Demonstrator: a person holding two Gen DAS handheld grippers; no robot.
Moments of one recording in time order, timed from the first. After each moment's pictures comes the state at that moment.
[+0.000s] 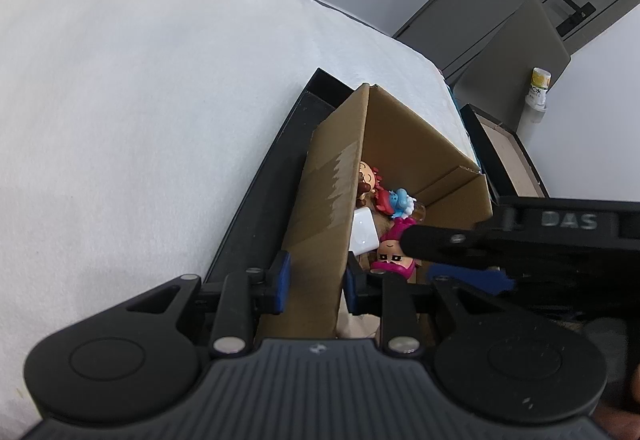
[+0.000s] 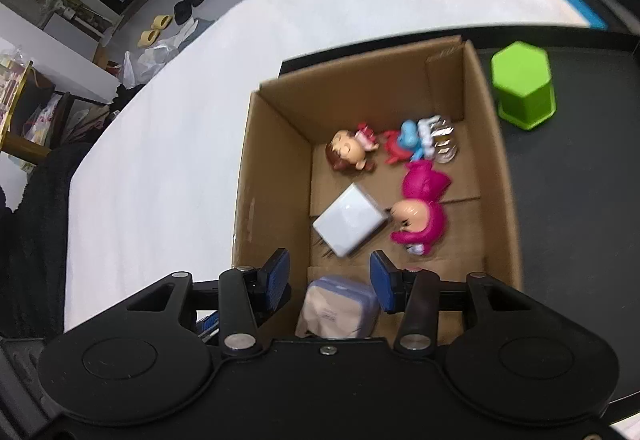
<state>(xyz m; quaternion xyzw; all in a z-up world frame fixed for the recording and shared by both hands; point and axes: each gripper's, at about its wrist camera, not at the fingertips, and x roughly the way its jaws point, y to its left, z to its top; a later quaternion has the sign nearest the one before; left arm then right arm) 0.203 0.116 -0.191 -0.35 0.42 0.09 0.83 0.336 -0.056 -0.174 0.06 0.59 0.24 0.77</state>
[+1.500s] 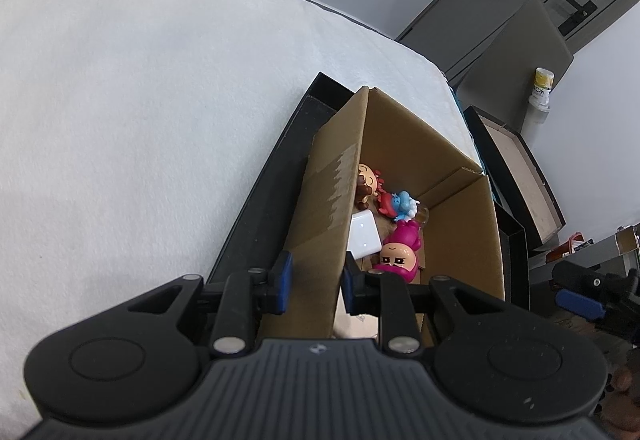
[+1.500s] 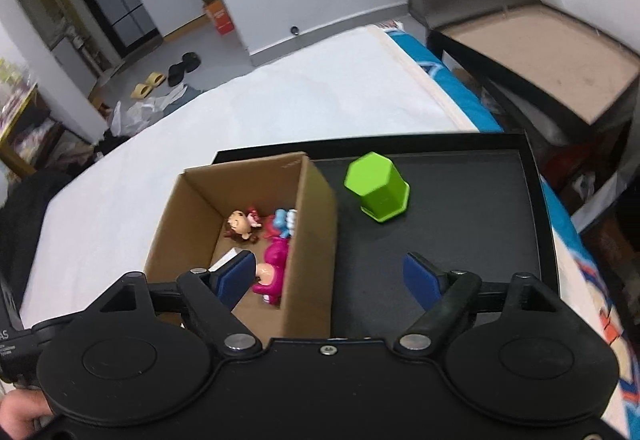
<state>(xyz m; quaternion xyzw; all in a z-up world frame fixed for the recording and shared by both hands) 0.203 0.111 -0.189 -0.34 0.42 0.10 0.84 0.338 -0.171 -0.136 0.03 0.47 0.23 0.85</state>
